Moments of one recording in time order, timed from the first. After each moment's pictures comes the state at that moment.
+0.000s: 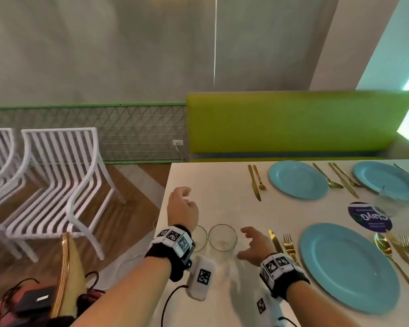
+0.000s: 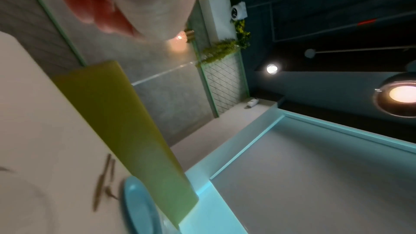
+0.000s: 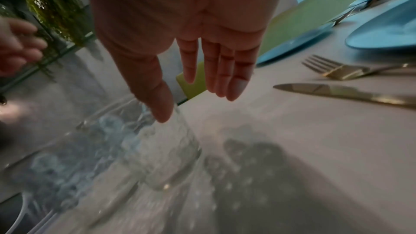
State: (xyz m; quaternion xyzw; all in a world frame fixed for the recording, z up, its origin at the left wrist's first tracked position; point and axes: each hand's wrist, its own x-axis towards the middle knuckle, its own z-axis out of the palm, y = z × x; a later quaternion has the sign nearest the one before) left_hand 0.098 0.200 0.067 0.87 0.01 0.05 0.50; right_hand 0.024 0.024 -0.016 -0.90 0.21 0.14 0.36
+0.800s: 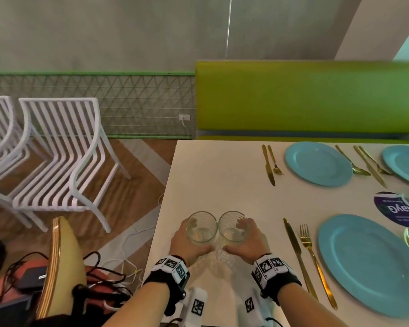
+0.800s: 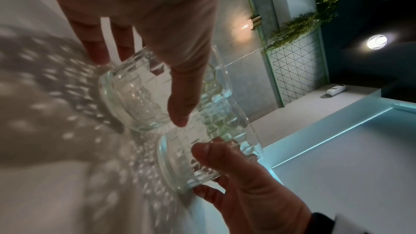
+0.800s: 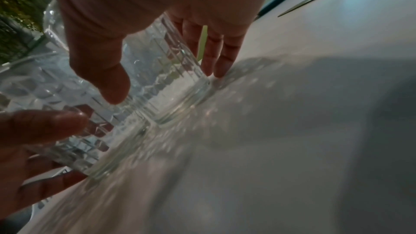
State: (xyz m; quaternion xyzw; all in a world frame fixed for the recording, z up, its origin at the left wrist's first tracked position) left_hand 0.080 0.238 -0.060 0.88 0.03 -0.18 0.44; right_hand 0.042 0.057 -0.070 -0.87 0.22 0.06 0.44
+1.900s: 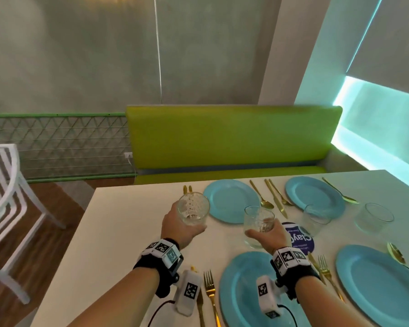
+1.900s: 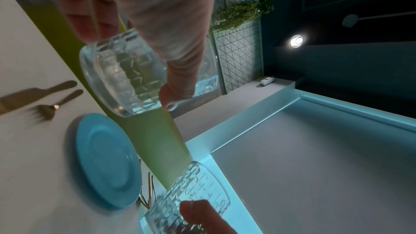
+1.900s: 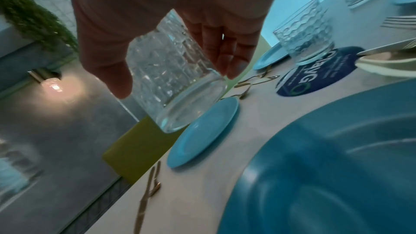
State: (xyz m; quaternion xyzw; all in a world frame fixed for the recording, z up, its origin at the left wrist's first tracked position) left_hand 0.117 -0.017 0.055 0.86 -0.09 -0.09 0.49; right_hand 0.031 -0.245 0.008 -0.79 0.42 -0.08 0.45
